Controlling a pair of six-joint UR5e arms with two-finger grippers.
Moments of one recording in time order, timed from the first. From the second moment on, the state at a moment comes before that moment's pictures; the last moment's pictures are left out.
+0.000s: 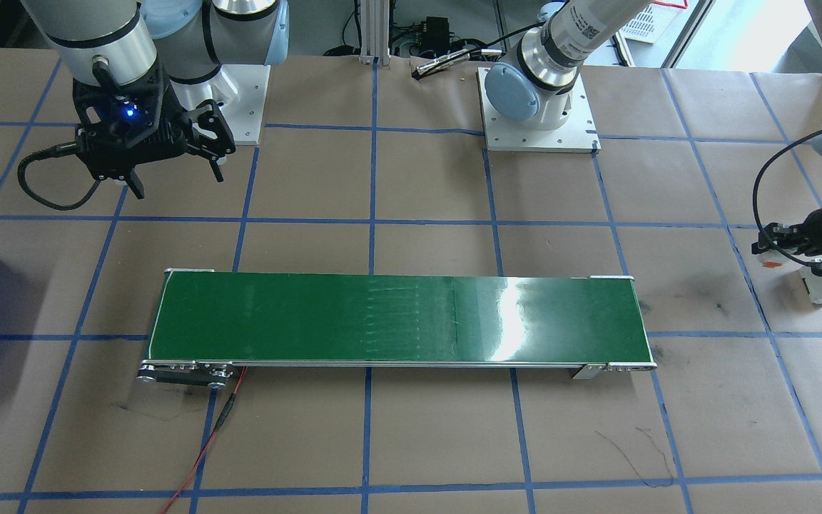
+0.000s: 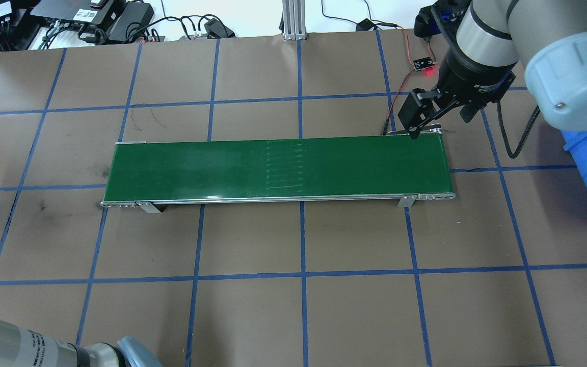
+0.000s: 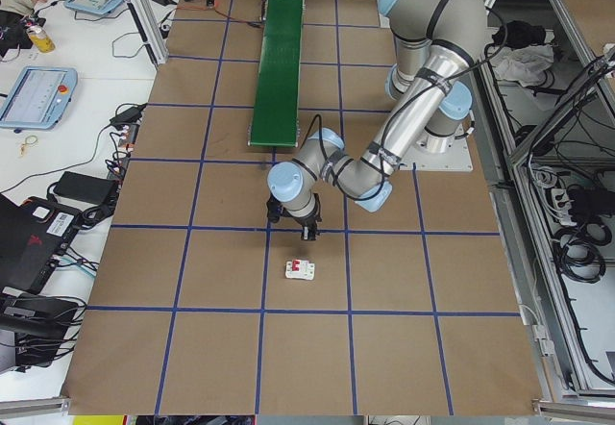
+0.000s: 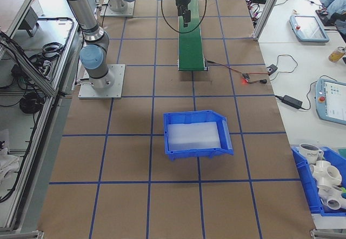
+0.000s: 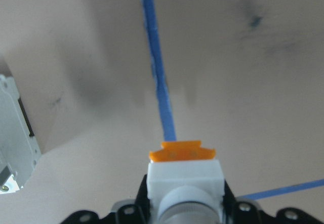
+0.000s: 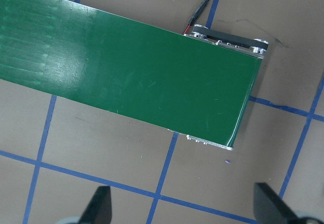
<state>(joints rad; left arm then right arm) -0.70 -1.97 -1.75 -1.20 1.75 1.01 1.59 -1.61 1.65 -1.64 -1.56 -0.26</state>
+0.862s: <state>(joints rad) -1.18 -1.75 -1.75 -1.29 1.57 0.44 1.59 -1.61 1.65 -1.64 -1.56 -0.26</state>
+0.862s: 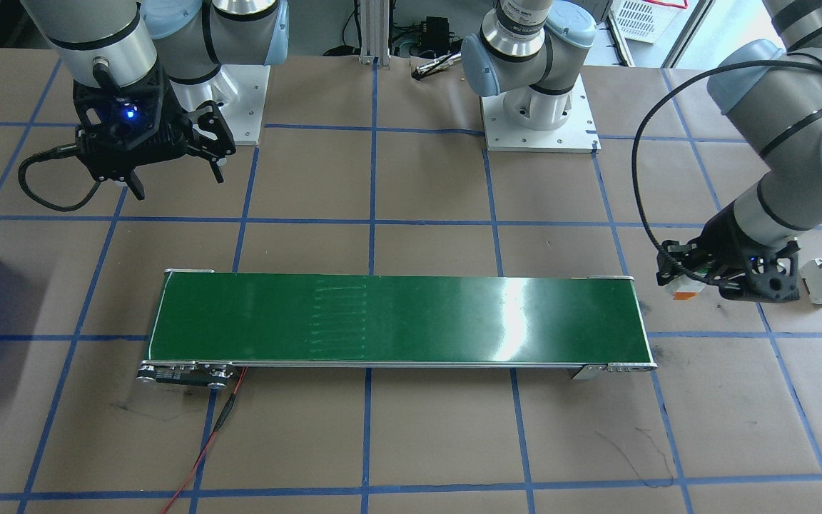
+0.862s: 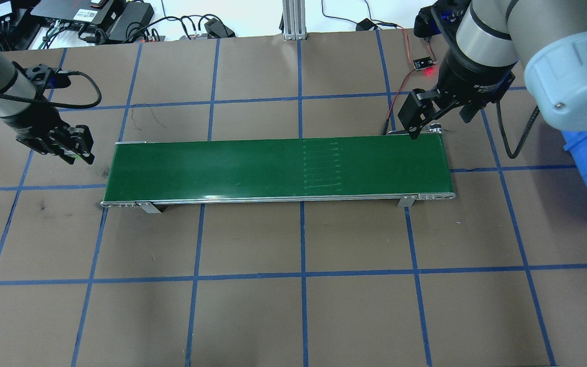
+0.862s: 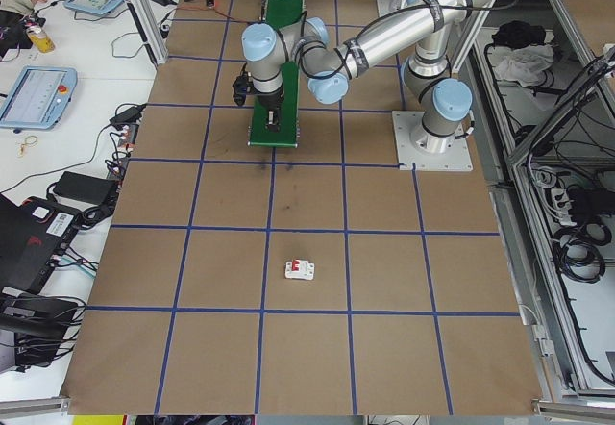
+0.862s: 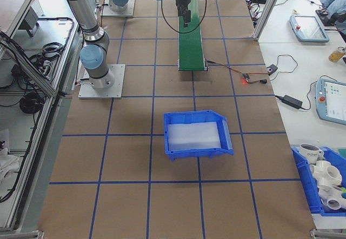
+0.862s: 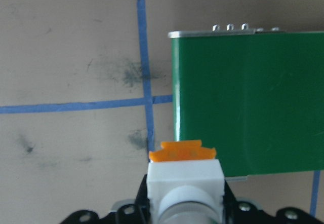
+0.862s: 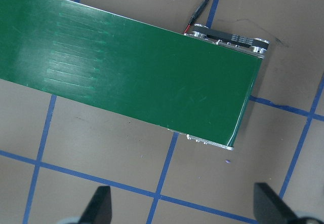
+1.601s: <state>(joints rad) -1.28 -1.88 -1.76 -1.25 1.62 0.42 1.59 -1.61 1.65 -1.65 -1.54 -0.26</state>
